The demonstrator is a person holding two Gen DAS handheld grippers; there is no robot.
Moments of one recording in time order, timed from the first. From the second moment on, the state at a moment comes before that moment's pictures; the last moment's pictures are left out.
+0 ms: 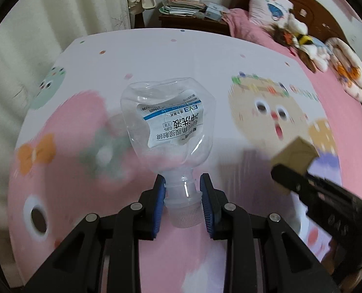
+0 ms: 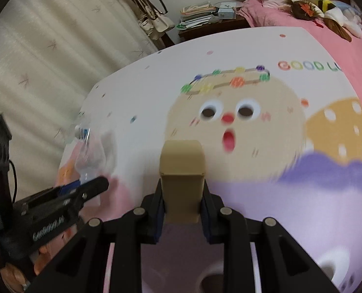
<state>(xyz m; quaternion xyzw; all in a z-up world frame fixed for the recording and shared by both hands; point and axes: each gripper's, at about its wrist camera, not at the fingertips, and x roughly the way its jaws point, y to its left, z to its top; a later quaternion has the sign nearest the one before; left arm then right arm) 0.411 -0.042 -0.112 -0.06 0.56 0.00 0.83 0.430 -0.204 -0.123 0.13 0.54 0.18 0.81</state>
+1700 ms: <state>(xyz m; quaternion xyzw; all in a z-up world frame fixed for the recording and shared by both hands) 0.042 0.001 -0.310 -0.01 0.67 -0.12 0.74 0.056 -0.139 -0.343 0.16 0.68 0.08 0.71</state>
